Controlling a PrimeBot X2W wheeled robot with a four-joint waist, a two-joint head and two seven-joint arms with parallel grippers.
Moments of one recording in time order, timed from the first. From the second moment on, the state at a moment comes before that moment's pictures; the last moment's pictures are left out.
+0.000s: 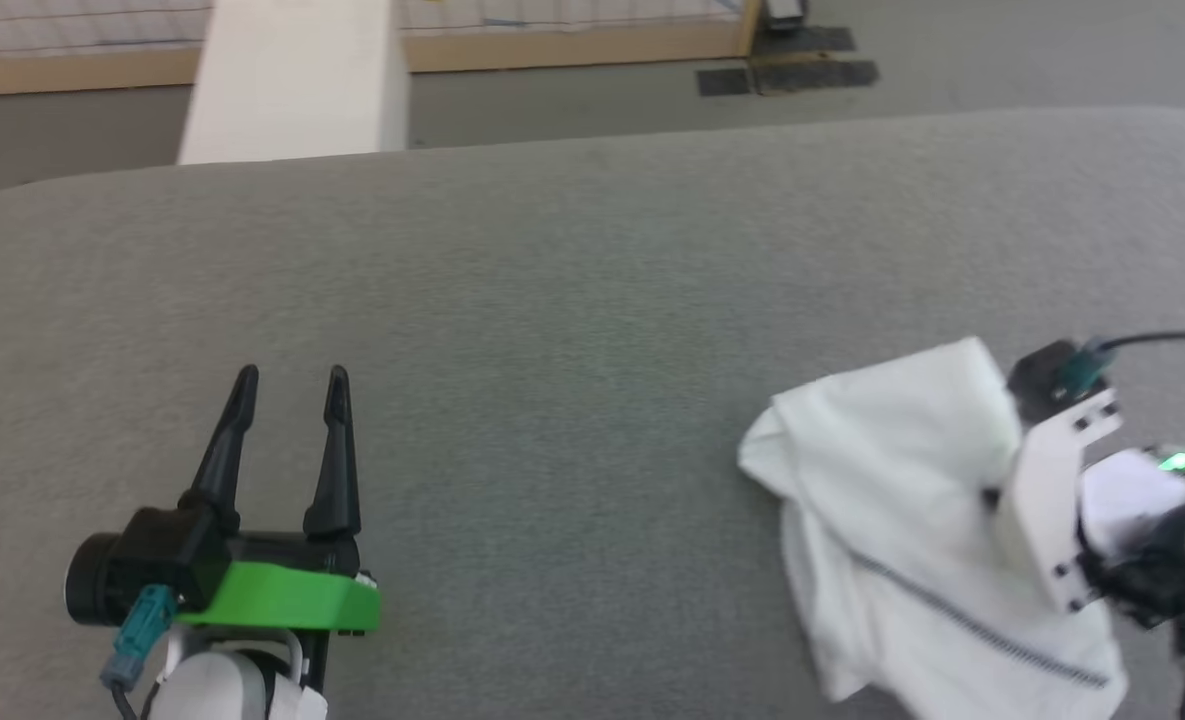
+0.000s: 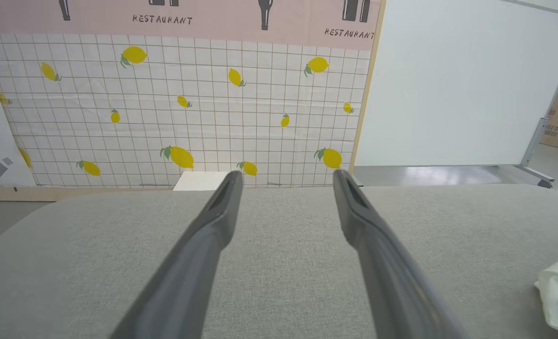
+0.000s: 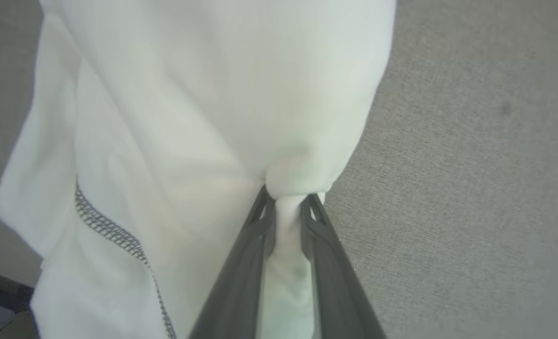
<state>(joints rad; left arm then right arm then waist) -0.05 0.07 0.02 -0.06 -0.14 -0.12 -0.26 -0.28 -0.47 0.25 0.01 0.41 0.13 0.99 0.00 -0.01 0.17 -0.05</state>
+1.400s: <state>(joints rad) -0.19 0.22 0.00 -0.24 -0.09 -0.10 -0.18 -0.81 -0.61 -0.12 0.68 0.21 0.13 0.46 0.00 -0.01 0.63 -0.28</state>
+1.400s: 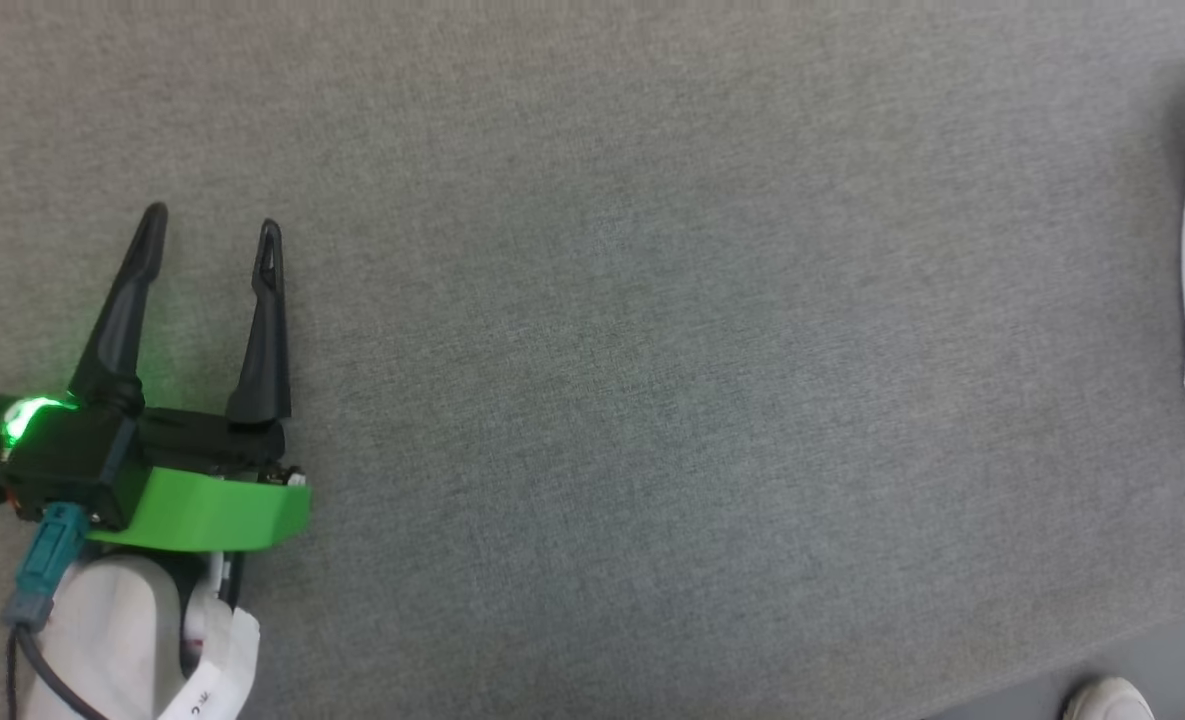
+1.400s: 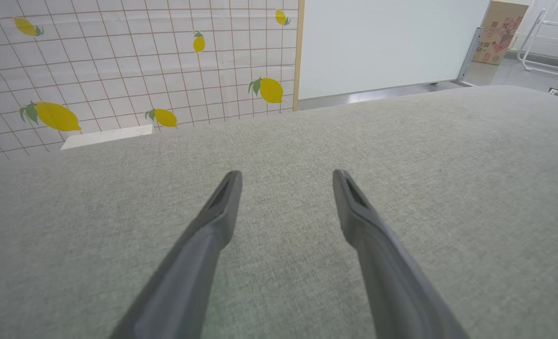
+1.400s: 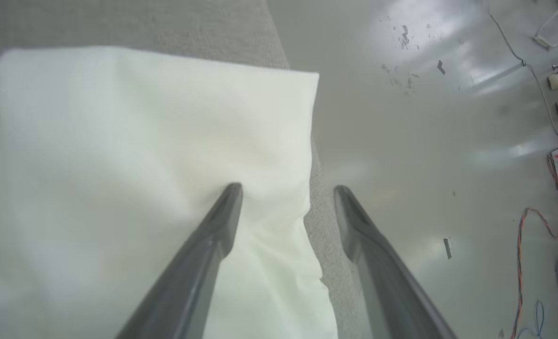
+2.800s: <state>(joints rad) -0.06 0.11 0.05 0.06 -0.17 0.00 -0.26 -0.16 -0.05 -0.03 0.16 0.25 0.13 -0.23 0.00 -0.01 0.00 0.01</state>
